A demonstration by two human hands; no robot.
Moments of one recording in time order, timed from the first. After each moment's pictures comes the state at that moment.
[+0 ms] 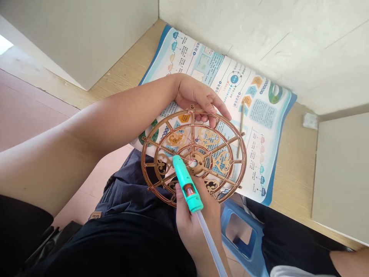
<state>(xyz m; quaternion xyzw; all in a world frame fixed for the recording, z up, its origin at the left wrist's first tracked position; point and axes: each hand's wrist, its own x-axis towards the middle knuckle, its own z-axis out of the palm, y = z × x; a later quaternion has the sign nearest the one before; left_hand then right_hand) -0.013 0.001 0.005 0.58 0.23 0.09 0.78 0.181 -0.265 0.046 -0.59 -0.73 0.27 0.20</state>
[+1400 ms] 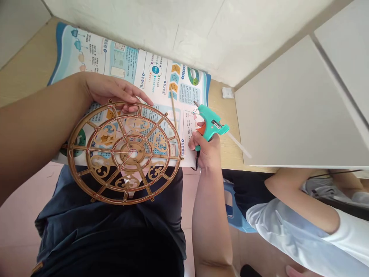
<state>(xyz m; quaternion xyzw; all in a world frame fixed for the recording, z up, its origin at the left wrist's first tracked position) -0.015 0.015 -0.013 0.59 0.12 0.06 0.80 0.315 -0.138 0.011 -0.52 -0.43 0.51 0.53</state>
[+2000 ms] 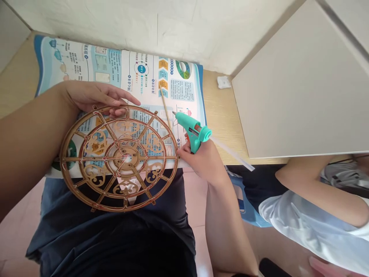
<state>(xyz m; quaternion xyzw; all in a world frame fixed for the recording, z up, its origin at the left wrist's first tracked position) -0.014 0.012 0.003 0.51 0.30 0.06 0.81 0.329 -0.164 0.039 -0.60 -0.58 0.46 0.30</state>
